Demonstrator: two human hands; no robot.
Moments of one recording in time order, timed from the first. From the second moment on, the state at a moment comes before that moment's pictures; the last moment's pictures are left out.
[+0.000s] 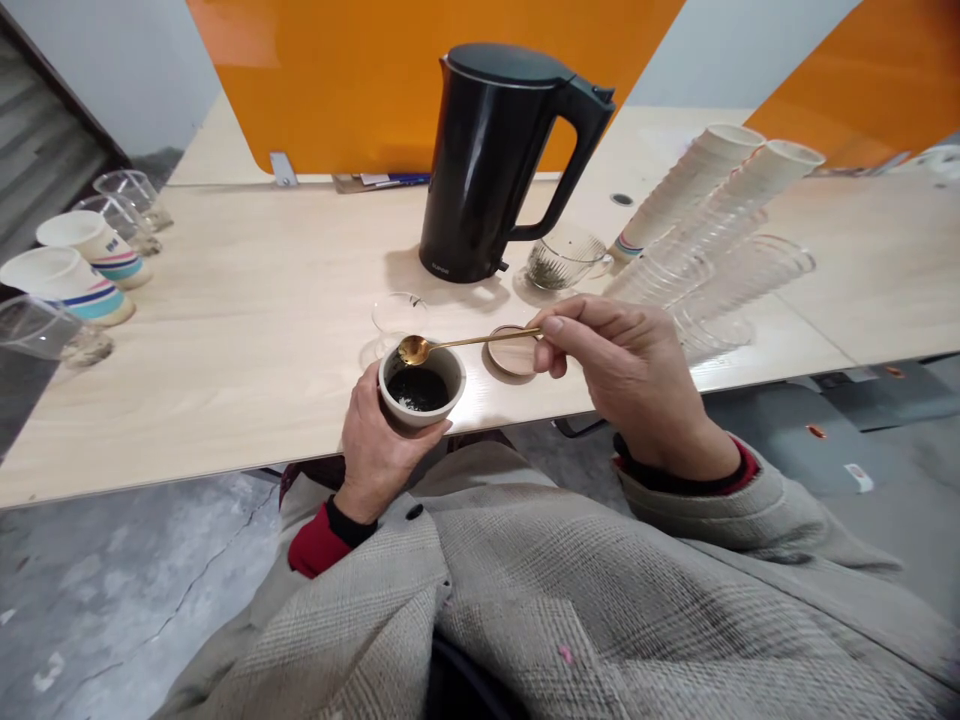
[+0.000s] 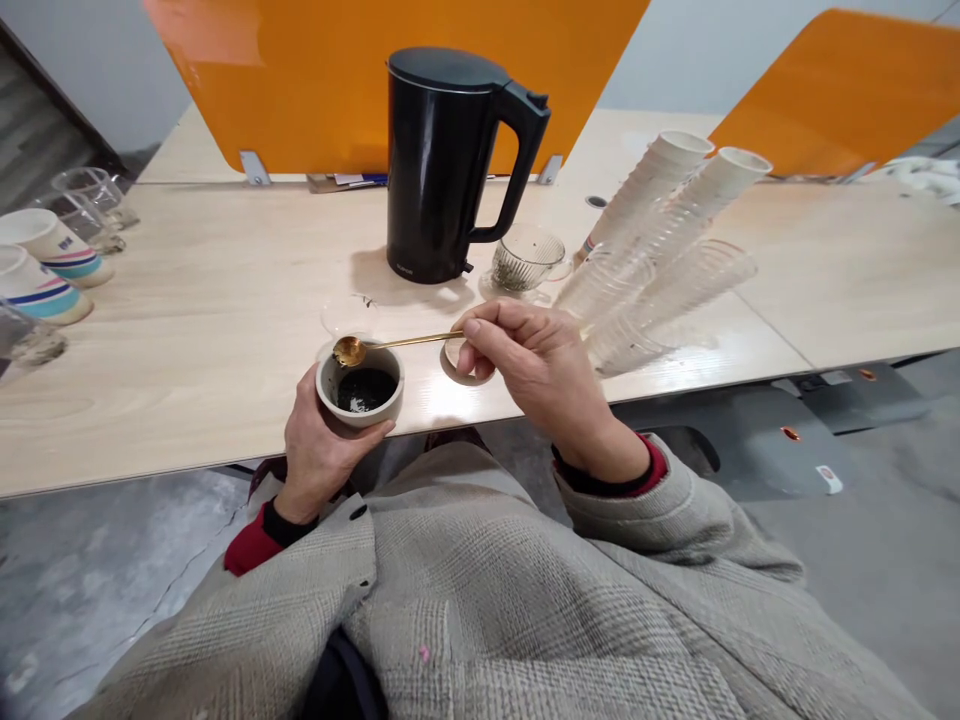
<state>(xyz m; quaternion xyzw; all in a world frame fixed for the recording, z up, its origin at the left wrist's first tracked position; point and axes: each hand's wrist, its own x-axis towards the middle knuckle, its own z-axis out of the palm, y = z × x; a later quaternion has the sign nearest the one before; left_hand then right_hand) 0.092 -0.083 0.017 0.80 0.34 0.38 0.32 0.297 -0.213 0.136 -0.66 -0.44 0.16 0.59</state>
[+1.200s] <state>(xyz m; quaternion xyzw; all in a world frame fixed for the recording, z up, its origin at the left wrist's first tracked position) 0.094 -0.080 0.012 0.80 0.33 0.40 0.31 0.313 -0.167 0.120 -0.66 -0.47 -0.04 0.59</state>
